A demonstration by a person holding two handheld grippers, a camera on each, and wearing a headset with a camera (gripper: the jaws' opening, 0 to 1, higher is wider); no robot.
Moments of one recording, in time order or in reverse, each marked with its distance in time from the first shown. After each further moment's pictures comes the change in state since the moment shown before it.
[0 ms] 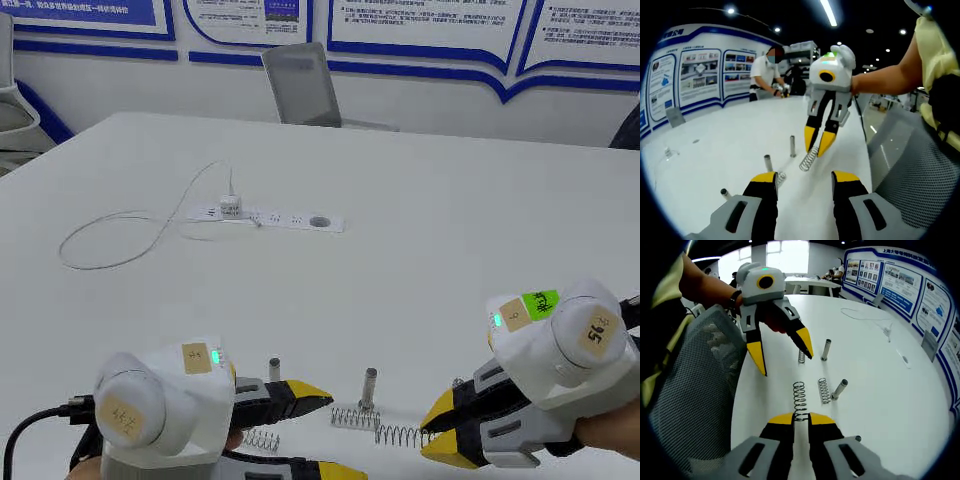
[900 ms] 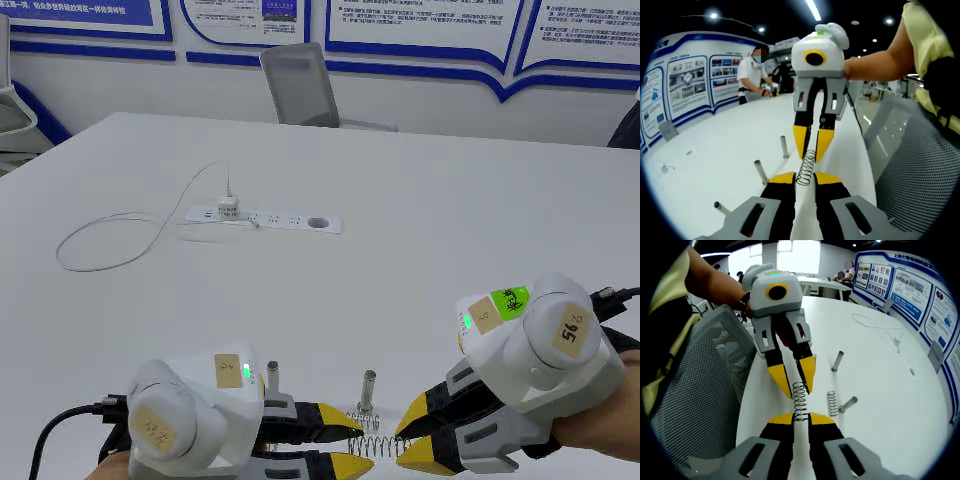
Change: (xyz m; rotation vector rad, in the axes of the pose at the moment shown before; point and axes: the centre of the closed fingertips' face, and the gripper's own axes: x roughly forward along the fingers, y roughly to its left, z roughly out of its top) left arm 0.015 -0.011 -0.004 0.107 0.030 -0.062; right arm 0.005 0.013 0.019 -0.067 0.002 0.049
